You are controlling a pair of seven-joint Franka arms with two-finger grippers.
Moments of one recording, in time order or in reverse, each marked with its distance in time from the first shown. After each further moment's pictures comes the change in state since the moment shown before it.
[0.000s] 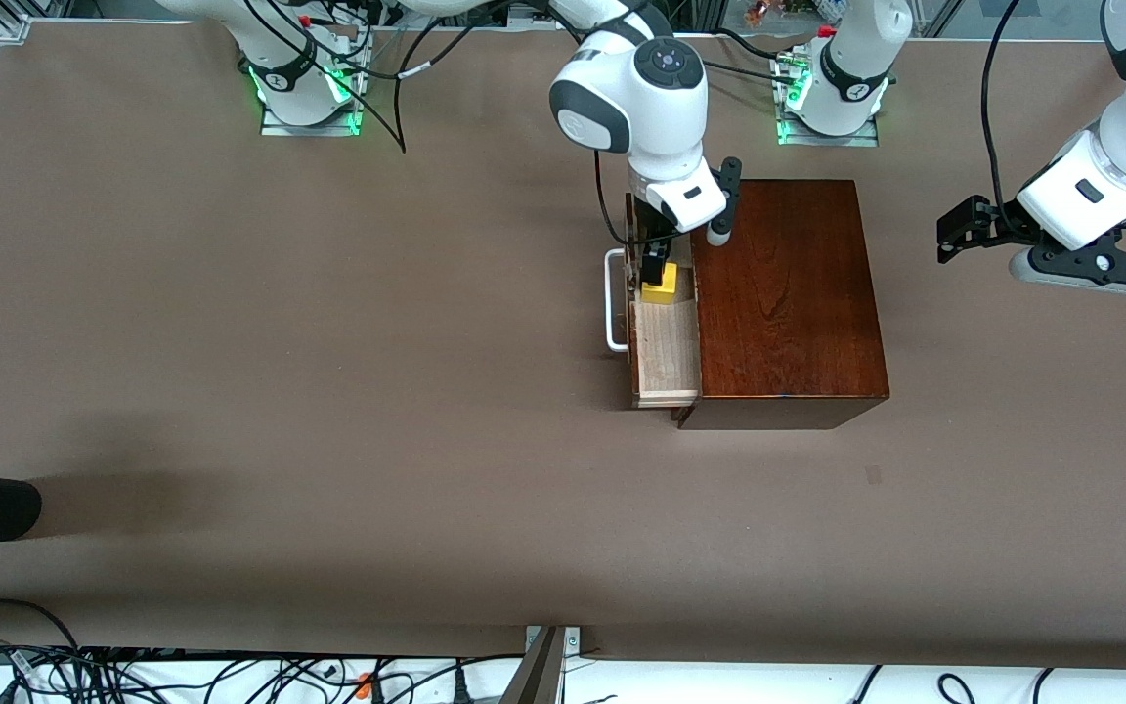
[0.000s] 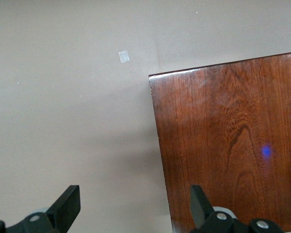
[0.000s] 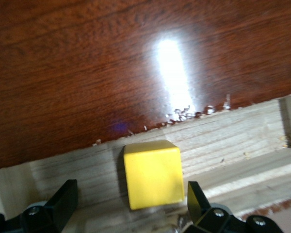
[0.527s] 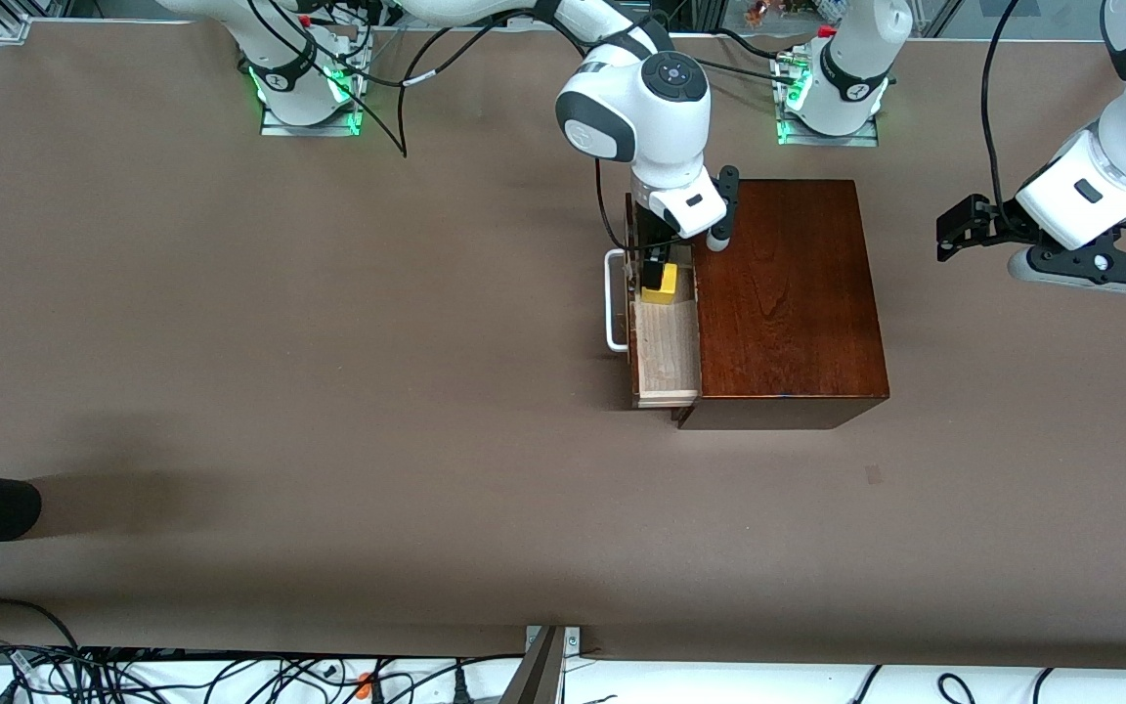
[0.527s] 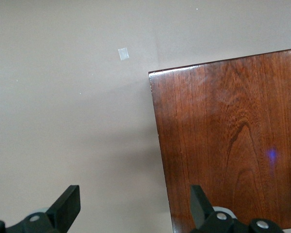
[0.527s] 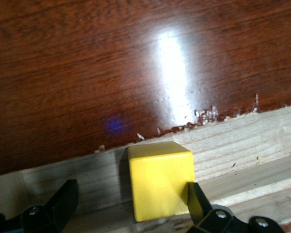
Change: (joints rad) left arm 0.000 0.000 0.000 0.000 0.000 -0.013 0.002; right arm 0.010 0.021 -0.001 0.001 -0.027 0.008 0.000
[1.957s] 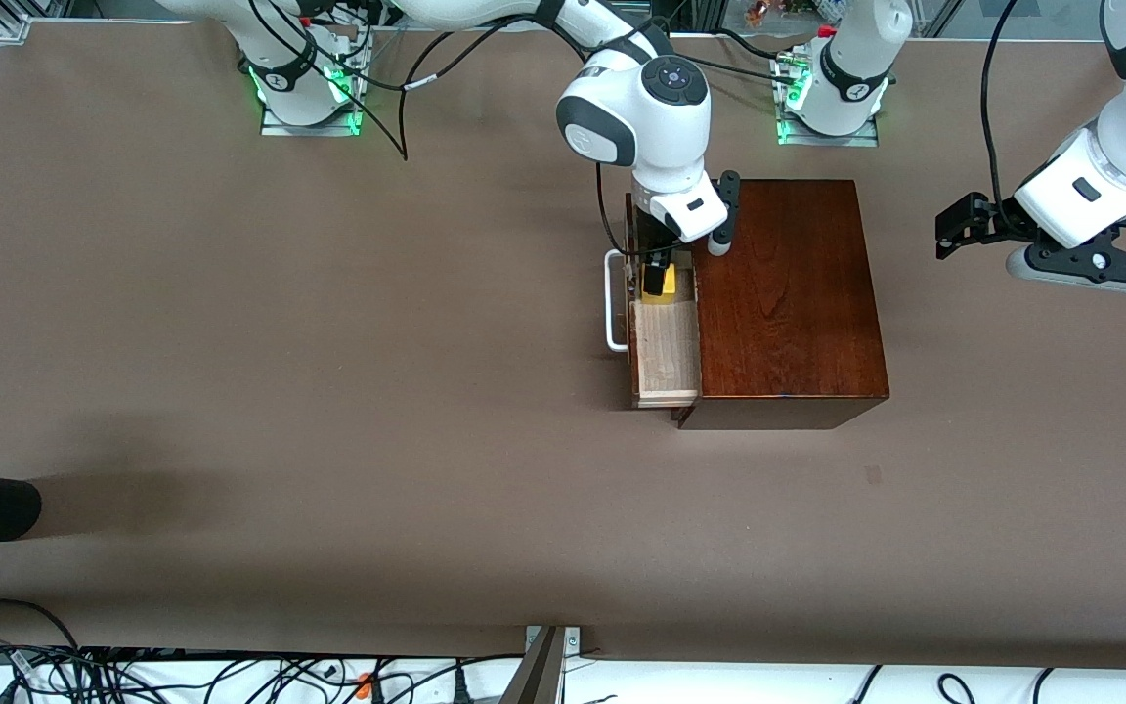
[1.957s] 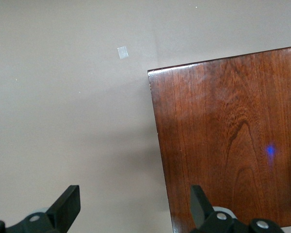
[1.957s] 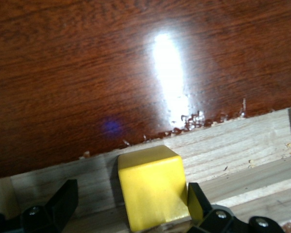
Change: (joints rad) left arm -0.001 -0.002 0.000 0.000 0.000 -0.004 0.001; right arm 0.002 0.017 -0.010 0.023 -0.002 0.004 -0.004
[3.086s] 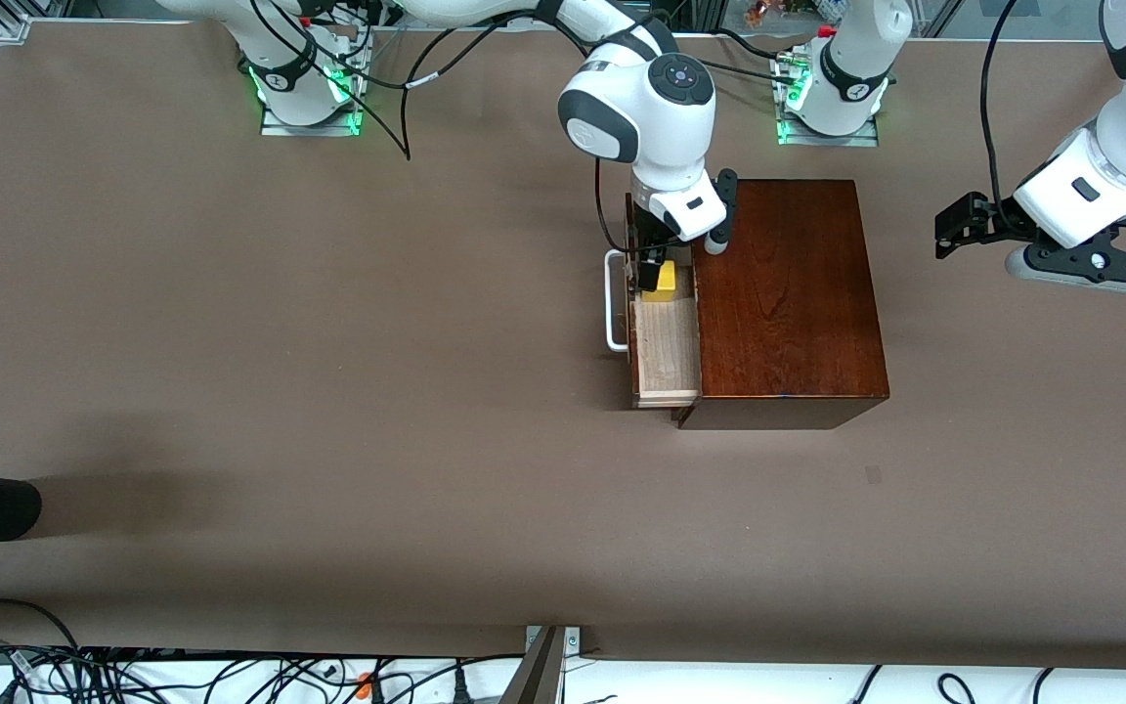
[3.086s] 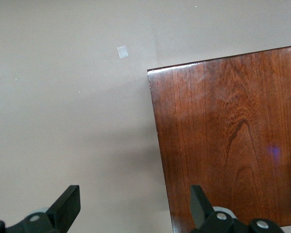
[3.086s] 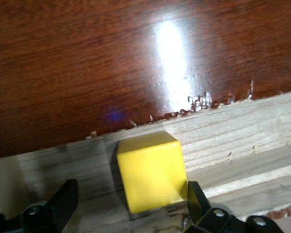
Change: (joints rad) left arm -0.001 0.000 0.000 0.000 0.000 -0.002 0.000; right arm 0.004 0.001 0.000 0.033 0.000 -0.089 -0.006
